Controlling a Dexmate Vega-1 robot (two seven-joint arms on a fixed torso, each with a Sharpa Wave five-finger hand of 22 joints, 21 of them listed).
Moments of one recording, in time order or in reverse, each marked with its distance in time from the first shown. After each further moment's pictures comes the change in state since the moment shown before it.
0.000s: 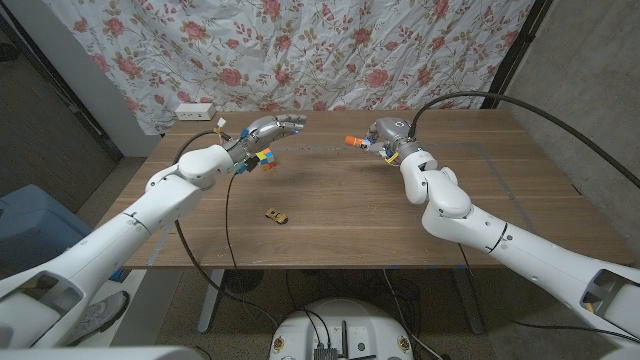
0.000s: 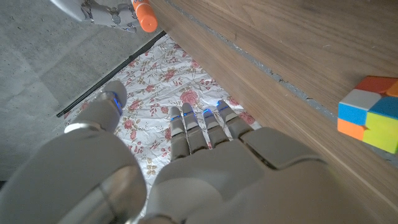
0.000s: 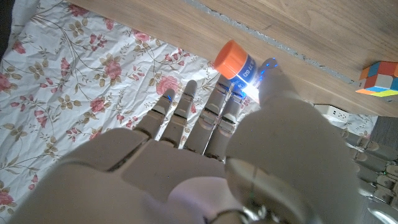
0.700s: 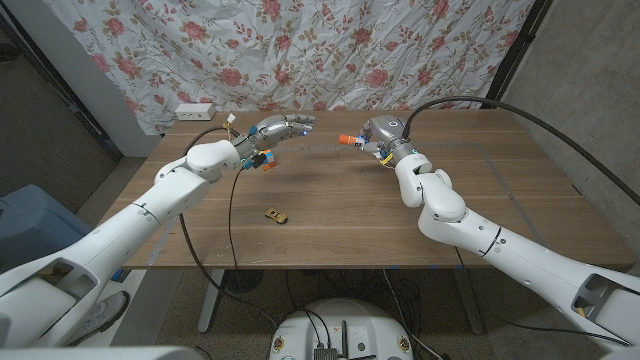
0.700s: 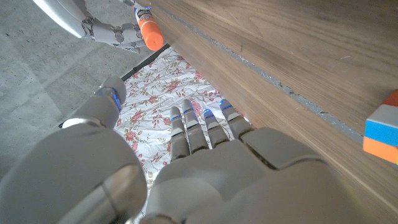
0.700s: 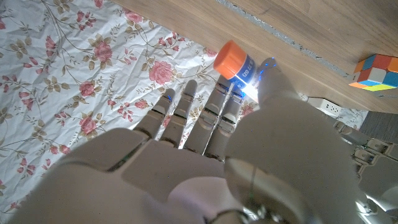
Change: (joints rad) left arm -0.070 -0.031 0.046 0.045 0.007 0.024 -0.069; left_hand 0.050 -0.016 -0.021 0.004 0.000 0.030 0.020 0.000 0.000 0.050 -0.005 0.007 -0.003 0.011 0.021 0.000 0.000 -0.008 0.035 0.000 0.000; right arm -0.019 0.044 0.014 0.043 -0.071 0.066 -0.037; right_hand 0.010 0.009 -0.005 -0.005 0.001 0.000 0.000 -0.008 0.000 0.000 0.000 -0.002 0.000 0.008 -0.008 0.007 0.000 0.000 0.000 0.000 0.000
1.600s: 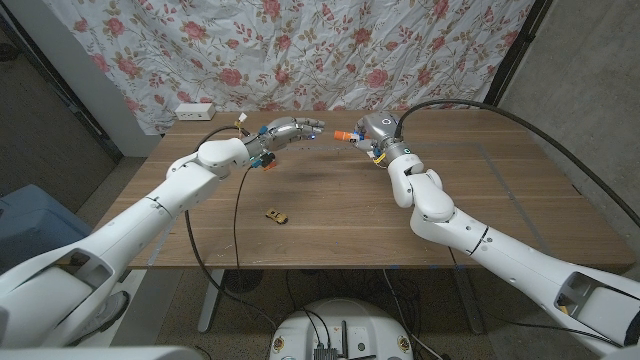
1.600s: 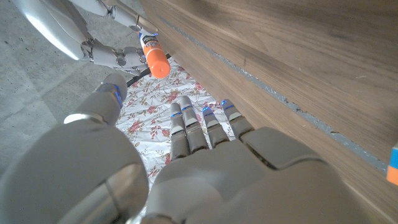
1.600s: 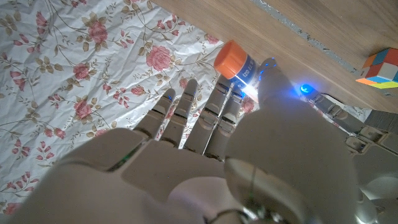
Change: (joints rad) left arm -0.063 -0.048 0.051 0.042 0.004 0.047 -0.026; left_hand 0.034 0.003 -0.028 0.003 -0.005 0.040 0.029 0.005 0.000 0.046 0.000 0.000 0.000 0.043 -0.007 0.007 0.000 -0.011 0.039 0.000 0.000; right arm 0.012 0.060 -0.012 0.072 -0.088 0.034 -0.057; right_hand 0.000 0.000 -0.001 -0.001 -0.001 0.003 -0.003 -0.011 -0.001 0.011 0.000 -0.003 0.000 0.003 0.004 0.000 0.000 0.004 -0.004 0.000 0.000
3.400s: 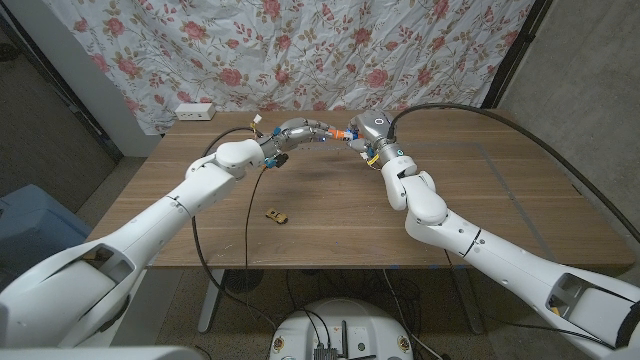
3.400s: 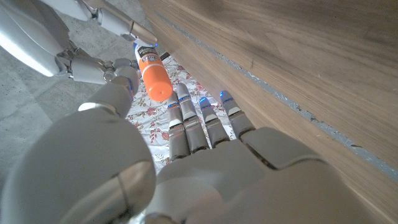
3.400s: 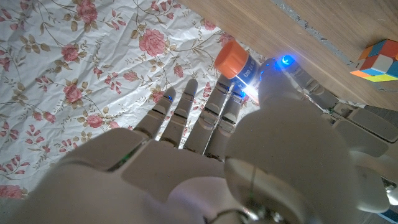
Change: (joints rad) left arm -0.033 -0.073 0.048 0.038 0.057 0.003 0.065; left_hand 0.131 0.051 -0.037 0.002 0.009 0.210 0.034 0.004 0.000 0.203 -0.023 0.017 -0.005 0.154 -0.036 0.005 0.000 0.116 0.008 0.006 0.000; right arm -0.004 0.029 -0.010 0.020 -0.058 0.027 -0.030; right_hand 0.000 0.000 -0.010 0.007 0.000 0.000 0.000 -0.001 0.000 0.013 -0.002 -0.007 0.004 0.000 0.000 0.008 0.000 0.004 -0.004 0.000 0.000
